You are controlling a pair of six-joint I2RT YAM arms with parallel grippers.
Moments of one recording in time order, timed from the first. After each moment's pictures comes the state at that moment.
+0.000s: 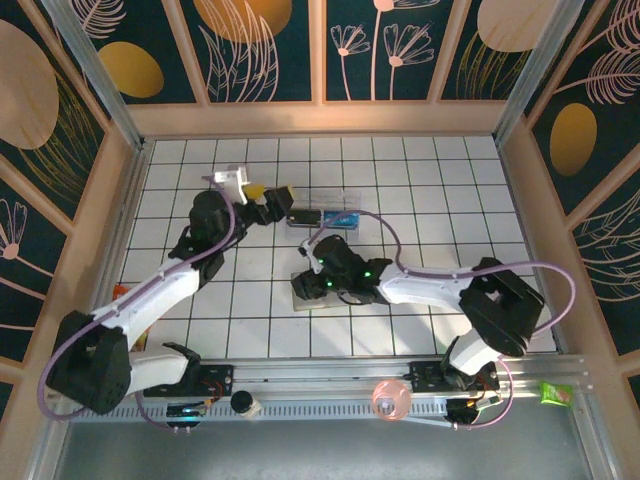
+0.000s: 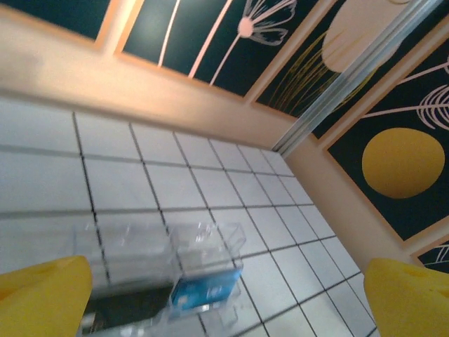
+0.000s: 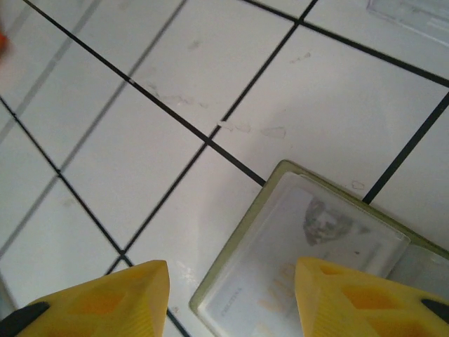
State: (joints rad) left arm -0.43 1.19 0.68 0.37 0.23 -0.62; right arm 1.02 1.59 0.84 -0.05 -0.08 0.40
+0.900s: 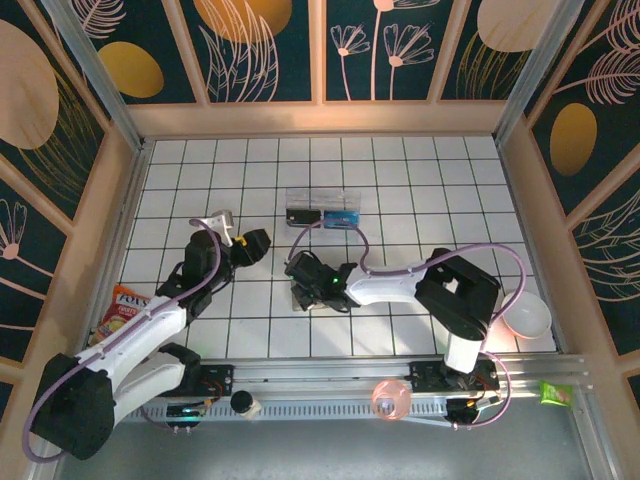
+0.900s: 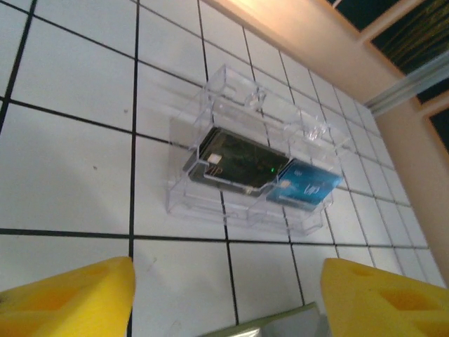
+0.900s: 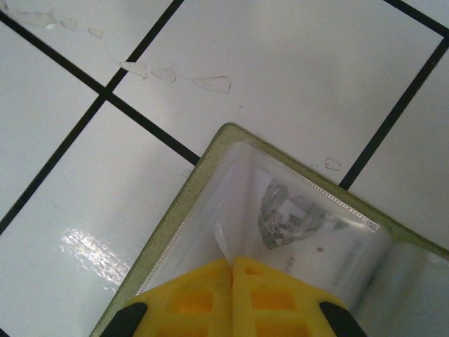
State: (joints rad) left arm -0.43 0.99 0.42 0.15 0.11 -0.73; right arm 1.11 1.78 0.96 -0.17 0.19 0.38
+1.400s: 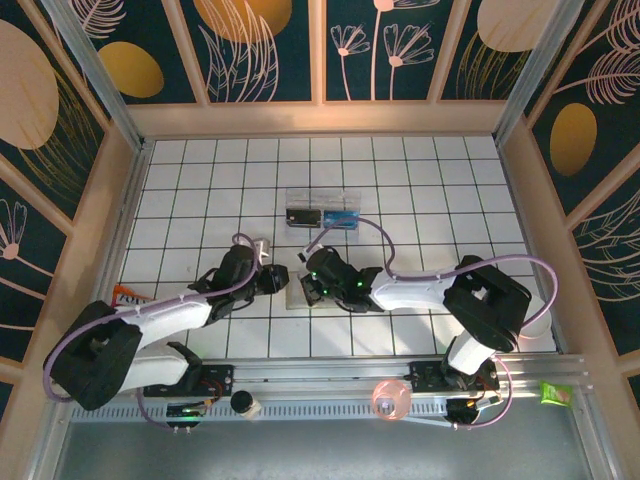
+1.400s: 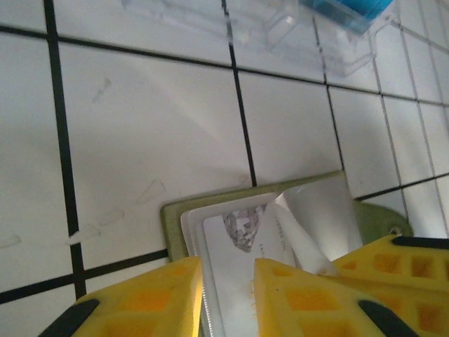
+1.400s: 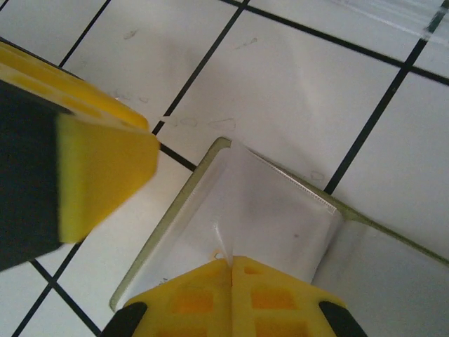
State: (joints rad) left arm -0.63 1.27 0.37 0.20 0.18 -0.75; right arm 1.06 1.62 0.78 0.04 0.09 0.46
